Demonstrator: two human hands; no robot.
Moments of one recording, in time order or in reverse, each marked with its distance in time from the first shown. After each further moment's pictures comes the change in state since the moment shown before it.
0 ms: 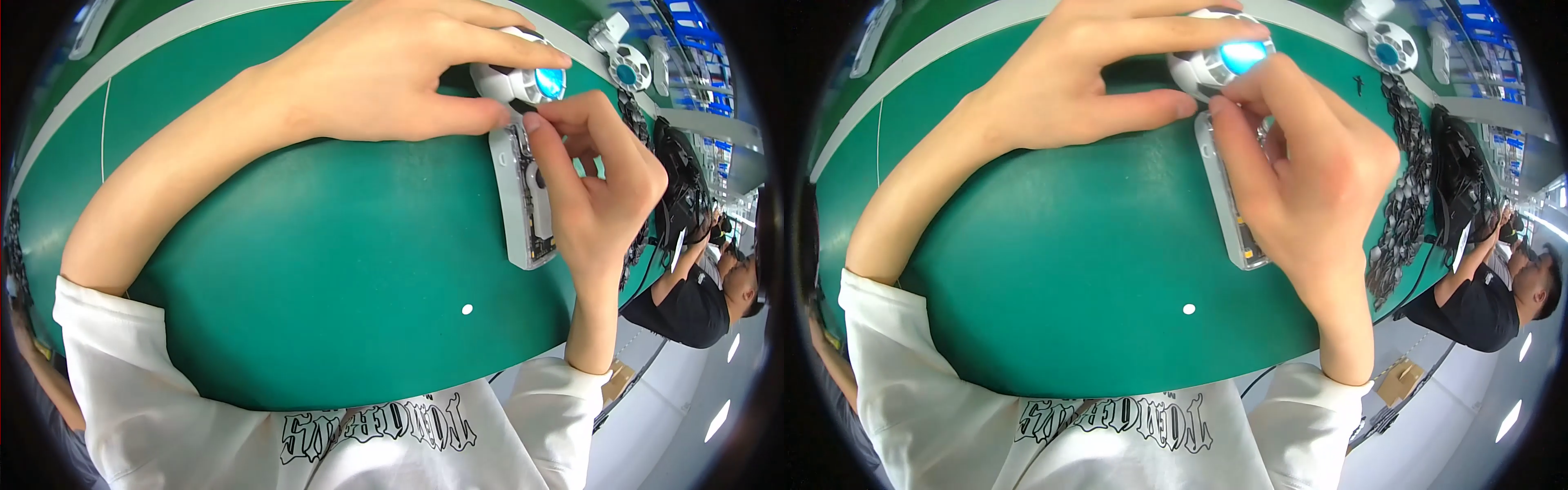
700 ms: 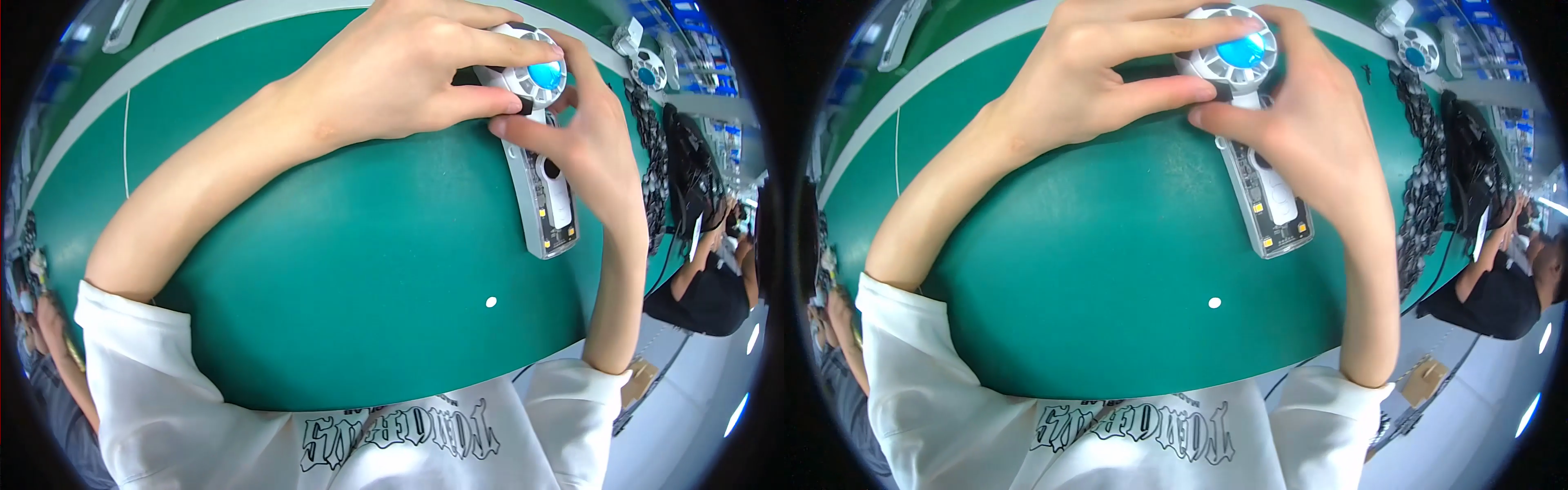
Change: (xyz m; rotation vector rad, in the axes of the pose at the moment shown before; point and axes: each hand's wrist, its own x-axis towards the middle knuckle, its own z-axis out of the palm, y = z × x) left_hand 0.006 -0.006 0.011 0.574 0.076 0.387; right_hand 0.010 0.021 0.009 0.228 -0.162 0.332
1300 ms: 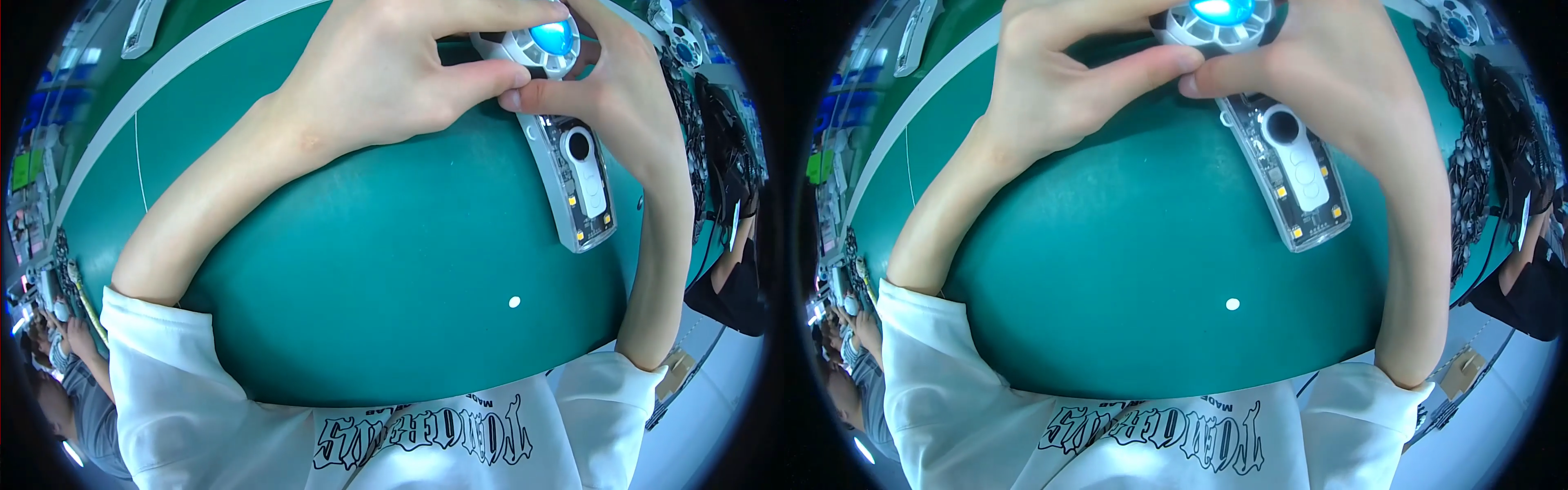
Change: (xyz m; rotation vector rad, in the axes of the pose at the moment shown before) left_hand -0.009 -0.004 0.025 -0.431 0.177 -0.081; right_hand 0.027 -0.035 -0.016 0.133 -0.251 0.298
